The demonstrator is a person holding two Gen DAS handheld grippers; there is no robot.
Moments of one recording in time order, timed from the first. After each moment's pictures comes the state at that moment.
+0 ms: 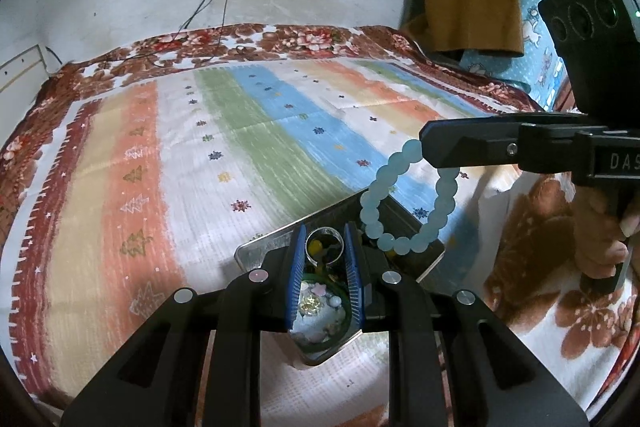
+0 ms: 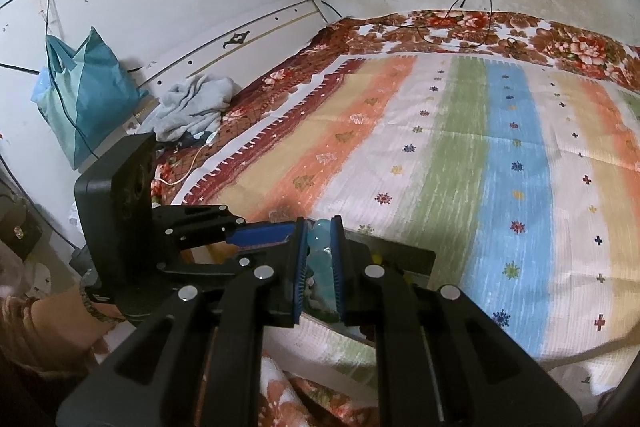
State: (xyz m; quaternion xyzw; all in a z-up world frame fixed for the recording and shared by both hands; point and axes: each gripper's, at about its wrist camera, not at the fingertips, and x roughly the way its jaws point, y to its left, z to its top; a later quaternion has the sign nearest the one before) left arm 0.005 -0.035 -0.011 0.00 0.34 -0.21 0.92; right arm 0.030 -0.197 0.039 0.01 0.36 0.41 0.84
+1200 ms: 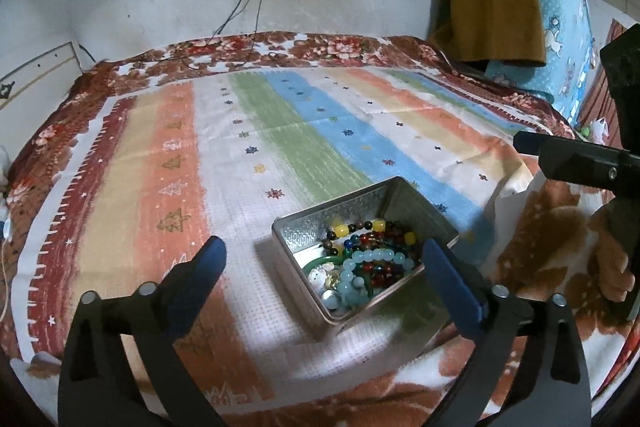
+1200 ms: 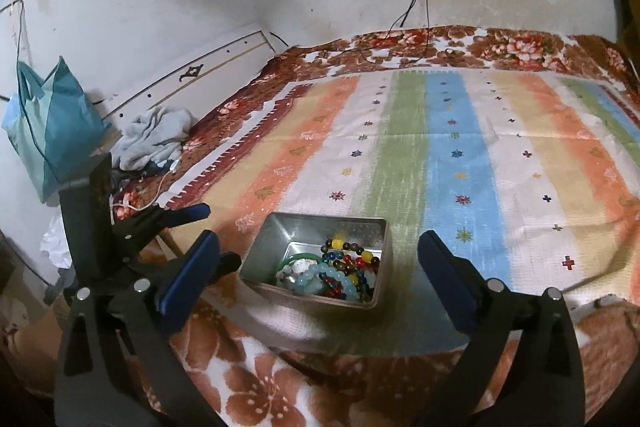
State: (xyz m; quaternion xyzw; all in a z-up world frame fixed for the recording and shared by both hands) left arm -0.027 -0.019 -0.007 0.00 0.33 -0.15 0.93; right arm -0.019 -0.233 0.036 0.04 0.32 0.31 0.90
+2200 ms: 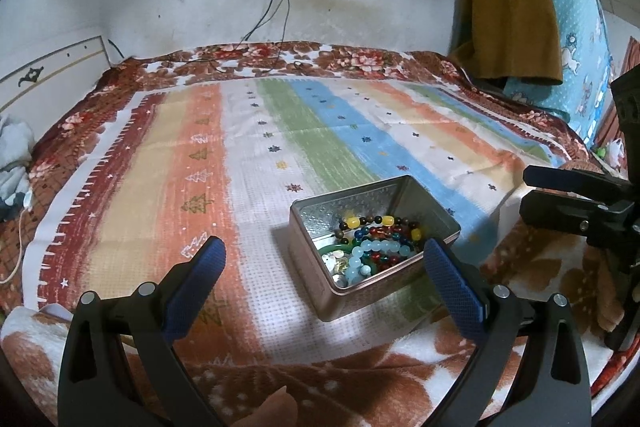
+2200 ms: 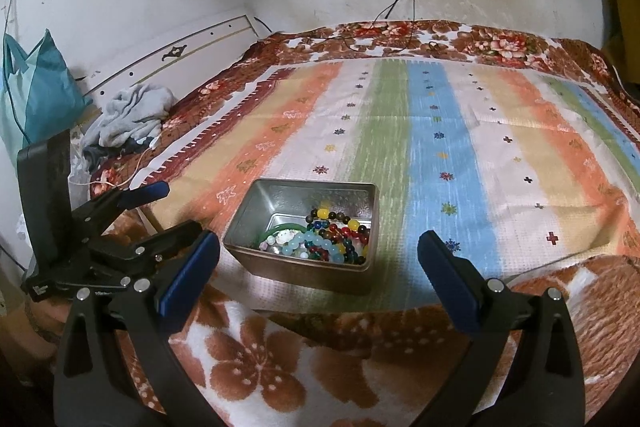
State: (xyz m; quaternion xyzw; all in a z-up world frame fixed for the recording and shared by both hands) left arm -0.057 -0.013 -0.008 -0.02 0.31 -0.10 0.95; right arm -0.042 -0.224 0.017 0.01 0.33 0.27 0.90
